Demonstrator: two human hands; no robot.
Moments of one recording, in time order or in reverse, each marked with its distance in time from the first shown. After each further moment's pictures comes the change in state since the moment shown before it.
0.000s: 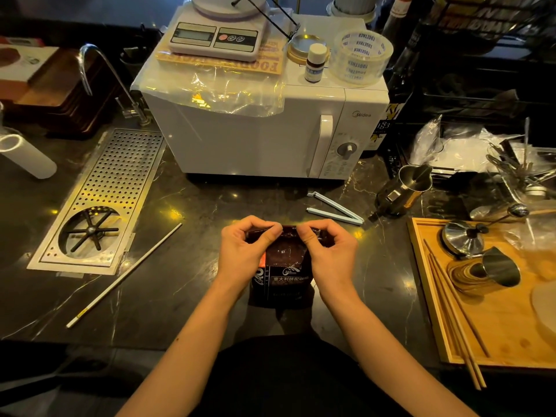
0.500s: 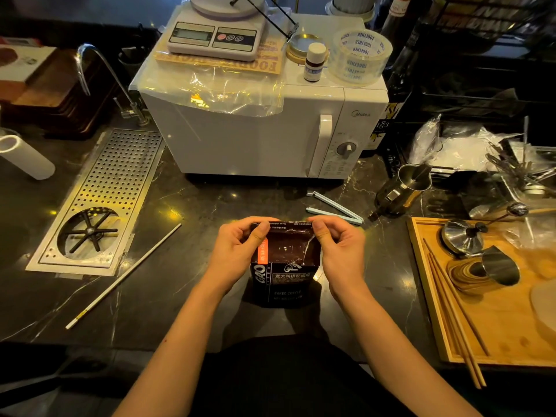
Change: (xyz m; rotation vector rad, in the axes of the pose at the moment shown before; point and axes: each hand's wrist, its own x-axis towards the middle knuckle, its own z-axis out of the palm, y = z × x) left_hand 0.002 0.006 -0.014 -0.024 -0.188 -0.068; right_hand 0.011 0.003 -0.013 0.039 -0.032 0.053
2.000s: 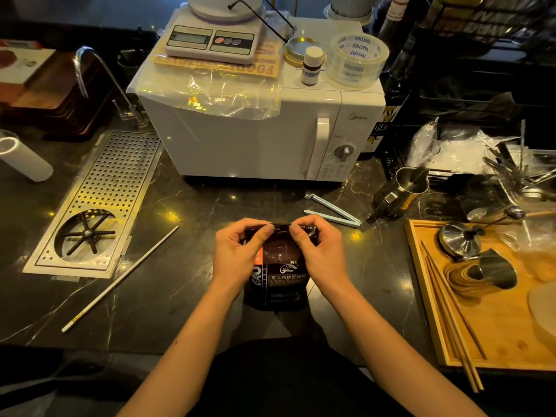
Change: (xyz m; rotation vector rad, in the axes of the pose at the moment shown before) left_hand 0.004 -0.011 0.013 0.096 0.231 0.089; right_hand 0.004 0.003 0.013 -0.064 -0.197 -0.094
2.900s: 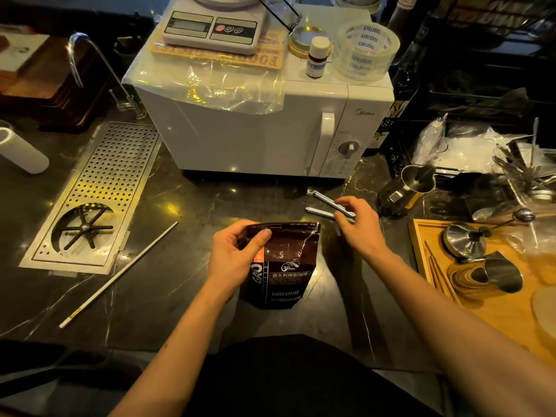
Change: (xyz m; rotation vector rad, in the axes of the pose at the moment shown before) left_hand -0.001 -0.012 -0.010 -0.017 -0.060 -0.130; right_hand 0.070 0.066 -0.083 -0.656 -0.061 0.100
